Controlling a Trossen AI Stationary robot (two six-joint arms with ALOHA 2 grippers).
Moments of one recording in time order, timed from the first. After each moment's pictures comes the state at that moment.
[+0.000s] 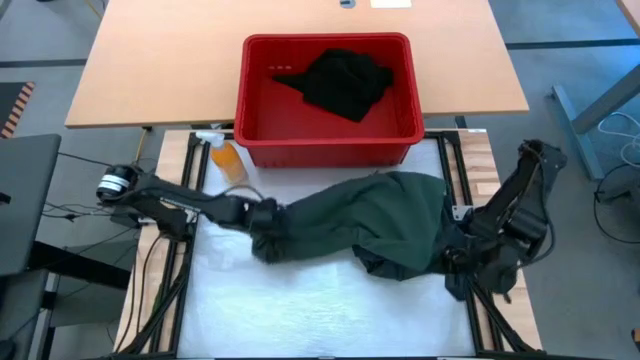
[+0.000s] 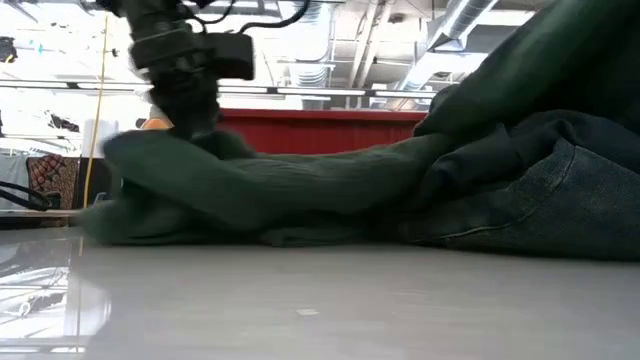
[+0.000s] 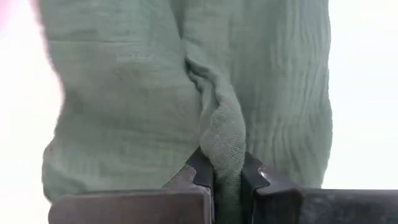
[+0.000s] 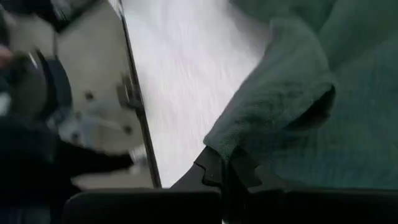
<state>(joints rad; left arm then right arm) -0.14 1.47 0.93 -0.51 -0.14 -0.35 0.98 1.05 1.13 -1.01 0.52 1.28</state>
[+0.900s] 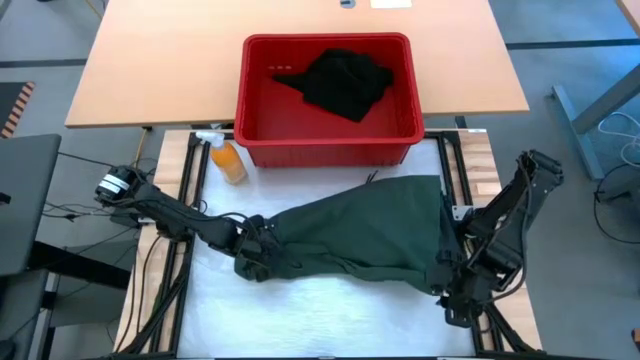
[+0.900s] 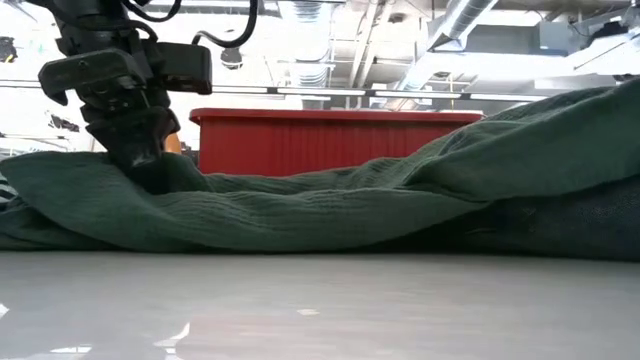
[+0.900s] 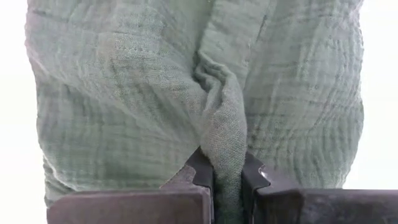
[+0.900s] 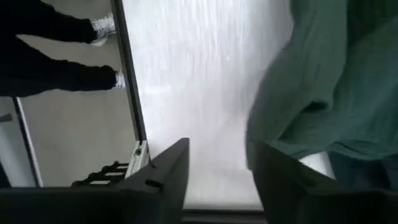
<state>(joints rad) -0.35 1.47 0.83 -0.50 -0.27 -0.57 0.94 1.26 1.14 -1.05 0.06 1.10</state>
